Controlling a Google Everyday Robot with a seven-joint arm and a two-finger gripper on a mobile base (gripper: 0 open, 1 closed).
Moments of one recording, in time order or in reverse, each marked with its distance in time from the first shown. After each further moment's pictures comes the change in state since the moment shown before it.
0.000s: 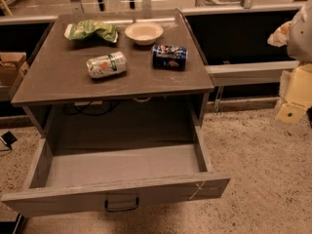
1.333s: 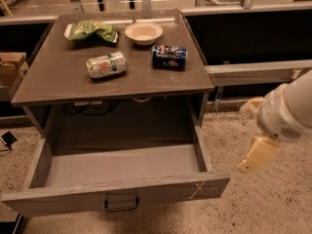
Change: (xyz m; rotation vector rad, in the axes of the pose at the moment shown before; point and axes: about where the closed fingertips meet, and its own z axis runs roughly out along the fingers) arm 0.013 0.057 0.124 -0.069 -0.157 0.078
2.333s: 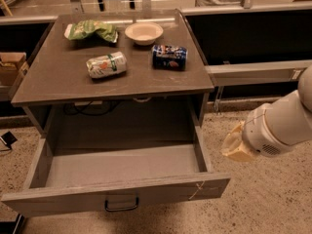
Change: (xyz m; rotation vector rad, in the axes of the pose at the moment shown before) arm 0.003 0.014 0.046 -0.003 -0.037 -0.008
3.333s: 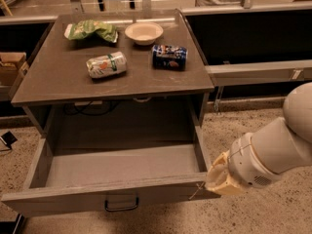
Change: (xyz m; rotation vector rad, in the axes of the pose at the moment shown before) arm -0.014 0.084 0.026 -0.241 -0.079 -0.103
